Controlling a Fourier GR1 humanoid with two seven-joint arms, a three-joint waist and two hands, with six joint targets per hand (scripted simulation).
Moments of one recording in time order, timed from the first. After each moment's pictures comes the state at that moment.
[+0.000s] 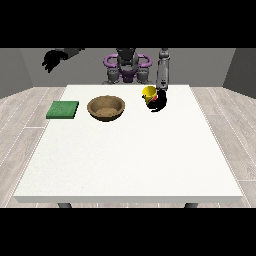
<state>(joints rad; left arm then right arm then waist) -0.37 0.07 0.17 -0.73 -0.06 0.22 -0.75 -0.16 -0.29 -0.31 -1.60 -0.36 0.25 0.00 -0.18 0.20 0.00</state>
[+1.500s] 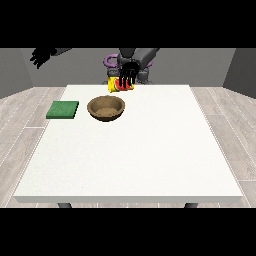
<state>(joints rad) -0.88 0.01 -0.49 -0.57 -1.05 0.48 0.40 -0.19 -0.42 -0.42 -1.16 -0.41 0.41 -0.02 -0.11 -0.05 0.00</state>
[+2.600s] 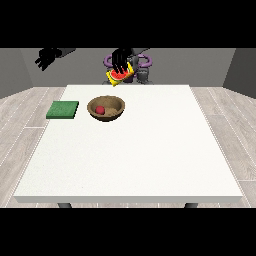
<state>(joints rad) -0.99 0.04 -0.69 -0.74 -1.27 0.08 0.59 -0.29 -0.35 -0.36 -1.12 -0.34 0.29 -0.01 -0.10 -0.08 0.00</state>
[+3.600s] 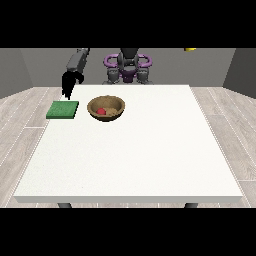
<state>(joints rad) -0.91 0.20 0.18 -1.17 -0.14 -0.02 0.21 -0.26 -0.25 -0.40 -1.08 -0.29 0.09 -0.11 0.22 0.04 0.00</state>
